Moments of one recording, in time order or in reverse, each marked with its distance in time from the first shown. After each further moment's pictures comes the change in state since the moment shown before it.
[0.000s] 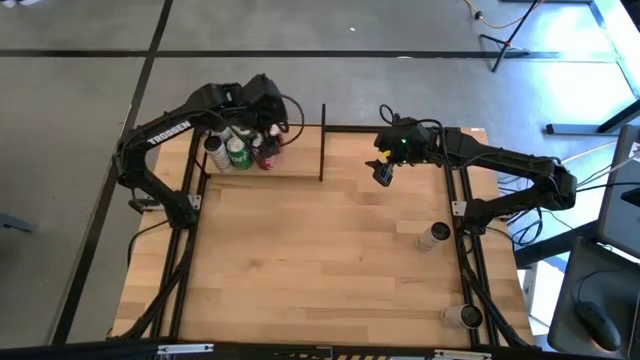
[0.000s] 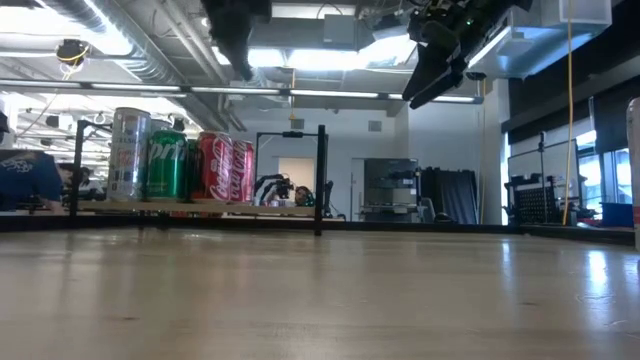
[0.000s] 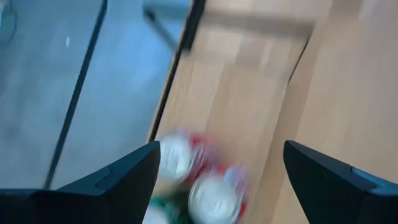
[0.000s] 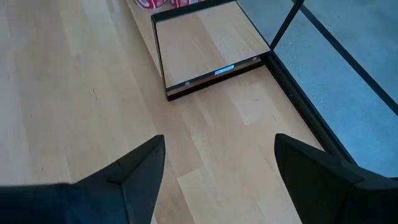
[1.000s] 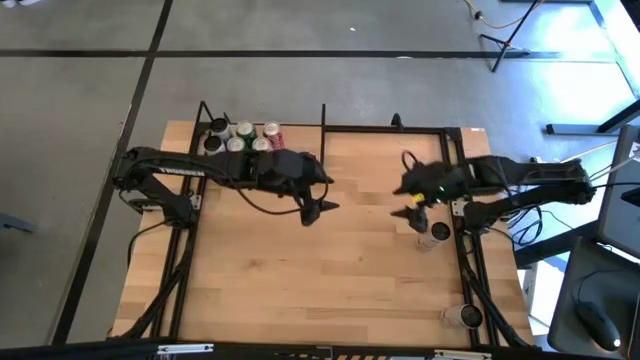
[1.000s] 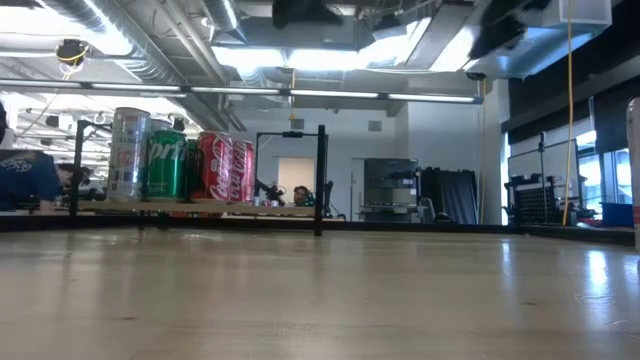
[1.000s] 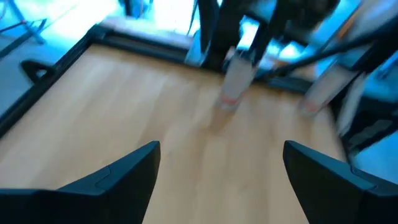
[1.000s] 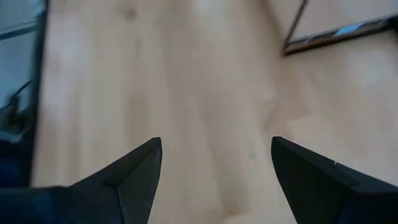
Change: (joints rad) left arm -0.499 0.002 -0.270 0.758 0.082 -0.529; right arm 0.418 -0.220 0.000 -0.277 -0.053 0.276
